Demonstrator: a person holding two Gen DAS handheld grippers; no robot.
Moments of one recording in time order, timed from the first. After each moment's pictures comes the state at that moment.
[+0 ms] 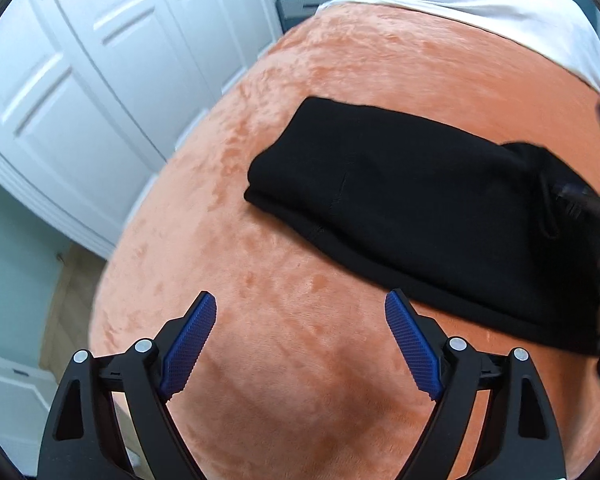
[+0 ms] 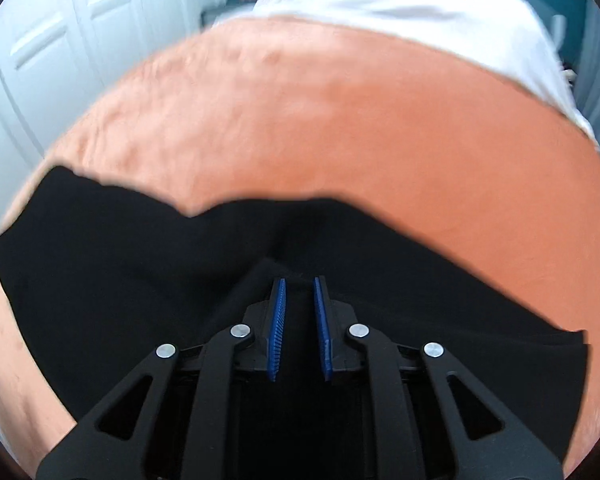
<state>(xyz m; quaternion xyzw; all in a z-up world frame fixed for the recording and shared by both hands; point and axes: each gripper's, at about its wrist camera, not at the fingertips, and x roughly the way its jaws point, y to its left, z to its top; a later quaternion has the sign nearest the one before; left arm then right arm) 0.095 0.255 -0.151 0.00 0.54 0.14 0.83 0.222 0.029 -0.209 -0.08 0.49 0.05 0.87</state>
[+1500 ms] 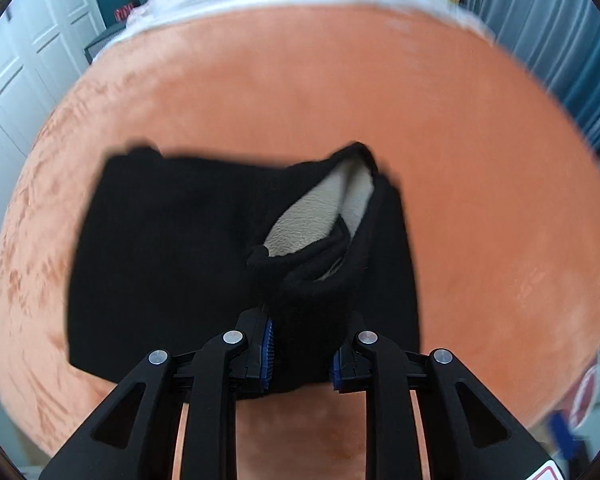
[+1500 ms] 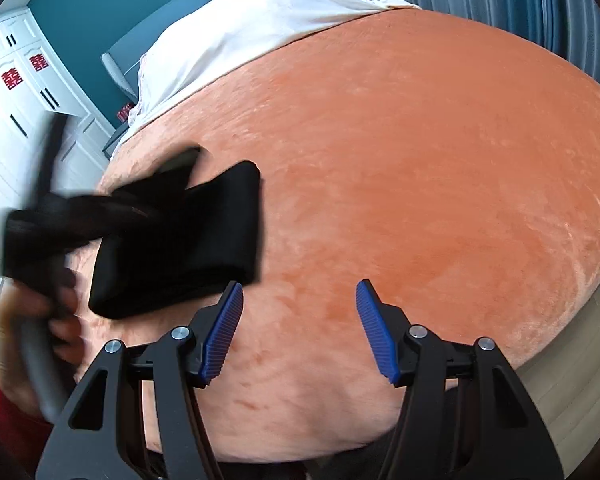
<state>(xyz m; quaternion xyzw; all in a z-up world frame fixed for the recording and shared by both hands) 0.096 -0.156 -0.156 0.09 0.56 -0.10 0.82 -0.110 -0.295 -0.132 0.25 0.42 -0.10 0.87</state>
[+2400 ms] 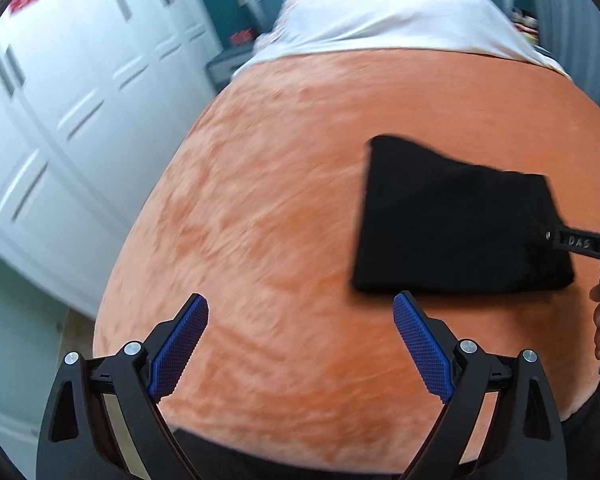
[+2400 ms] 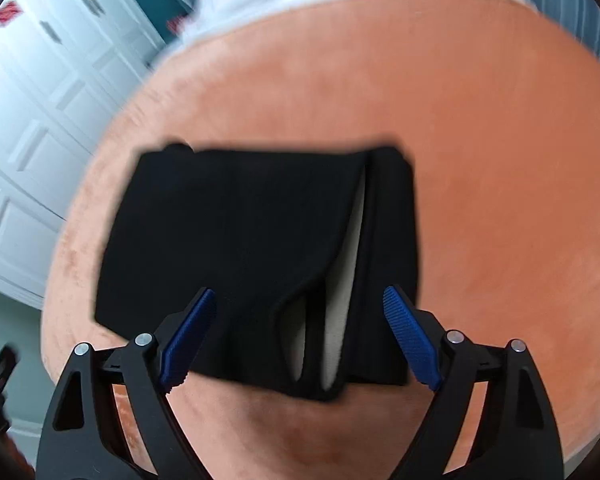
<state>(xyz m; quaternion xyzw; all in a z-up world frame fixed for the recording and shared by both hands) -0.008 0.080 -0.079 0.10 0.47 0.06 0.88 0.087 -0.193 -0.192 0.16 0.55 0.03 0.82</state>
